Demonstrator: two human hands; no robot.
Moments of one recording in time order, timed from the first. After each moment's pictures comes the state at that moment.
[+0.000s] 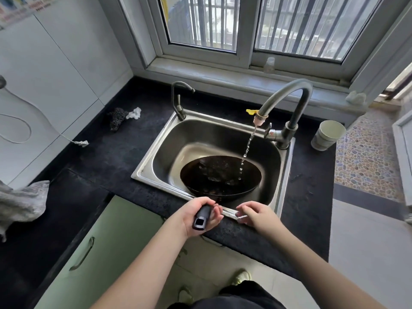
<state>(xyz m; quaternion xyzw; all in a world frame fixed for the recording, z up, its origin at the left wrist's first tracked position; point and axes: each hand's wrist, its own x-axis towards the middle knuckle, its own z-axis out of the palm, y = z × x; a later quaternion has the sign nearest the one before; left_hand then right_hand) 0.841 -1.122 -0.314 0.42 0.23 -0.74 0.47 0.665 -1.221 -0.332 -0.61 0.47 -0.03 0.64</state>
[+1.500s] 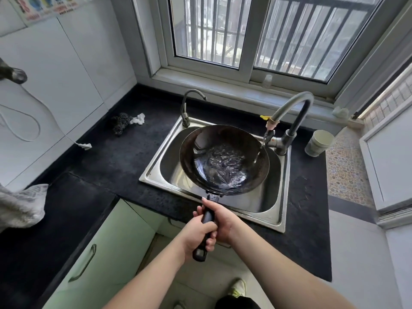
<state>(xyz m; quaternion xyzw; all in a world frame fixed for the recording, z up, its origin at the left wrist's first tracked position) 0.847 -1.038 -0.307 0.57 -0.10 -0.66 0.49 0.789 -1.127 -0.320 -0.15 0.48 0.00 0.87</state>
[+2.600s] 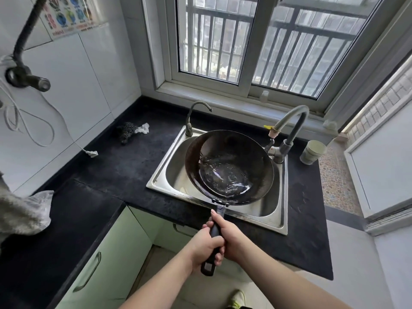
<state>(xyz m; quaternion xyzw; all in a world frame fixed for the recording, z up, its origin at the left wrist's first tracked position) 0.849 -1.002 -0.305 0.57 -0.18 -0.65 0.46 0.783 -1.082 -0.321 -0.21 0.49 -0.11 0.84</state>
